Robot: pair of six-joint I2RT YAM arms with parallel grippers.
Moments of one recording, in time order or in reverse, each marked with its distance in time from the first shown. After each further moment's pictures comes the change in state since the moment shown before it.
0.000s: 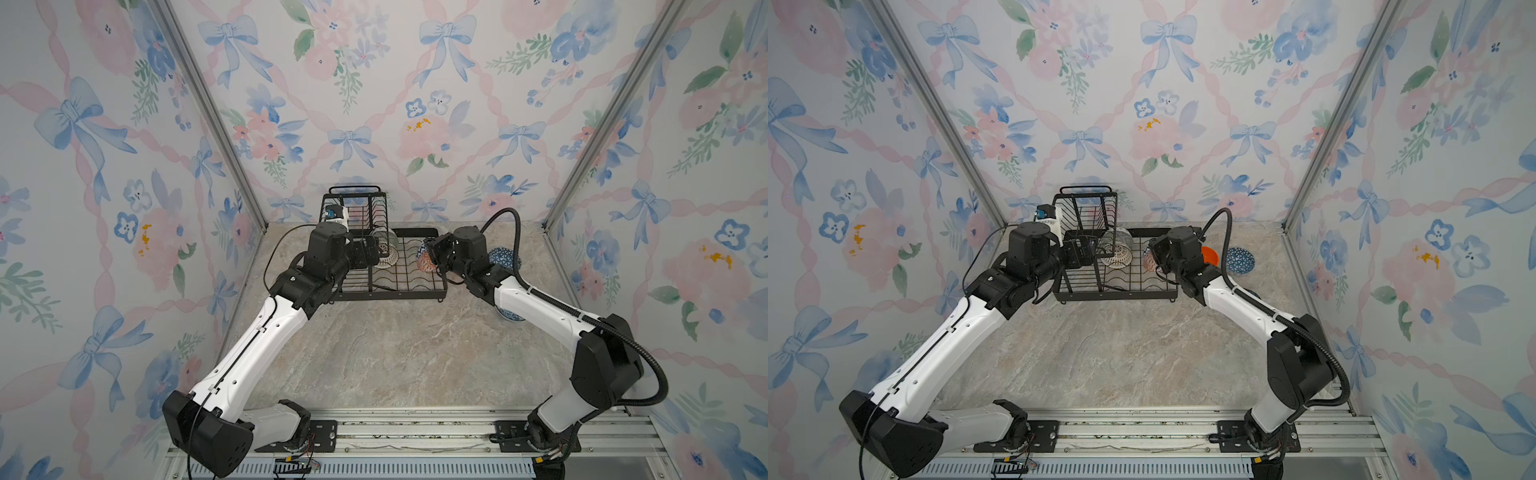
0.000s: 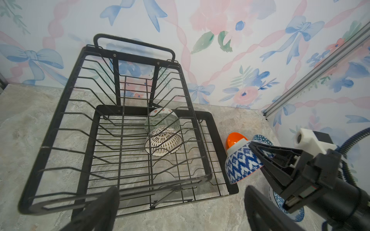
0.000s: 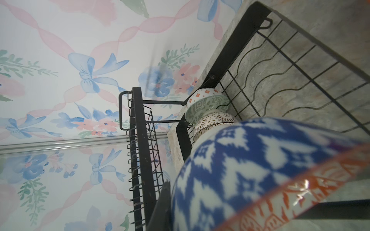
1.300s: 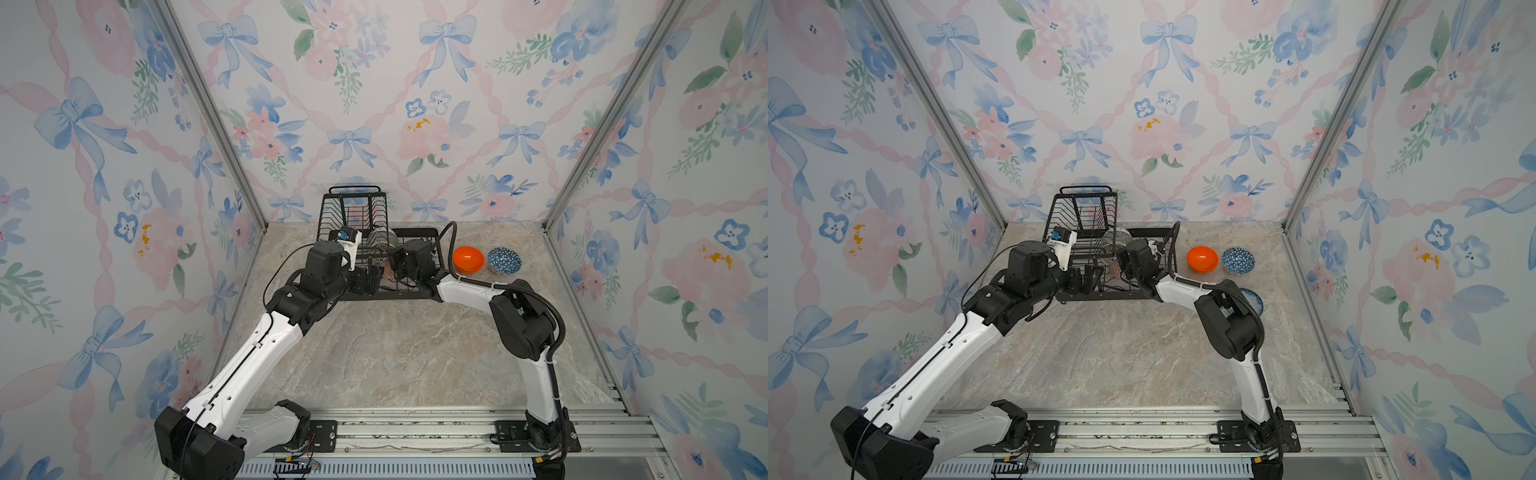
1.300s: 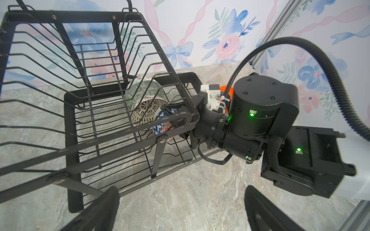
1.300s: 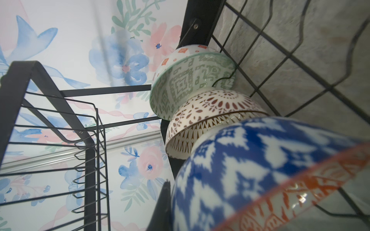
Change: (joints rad) left arm 0.011 -0.106 -0.175 -0.018 0.169 0.194; right arm 0.104 0.501 0.265 0.248 0.051 0.172
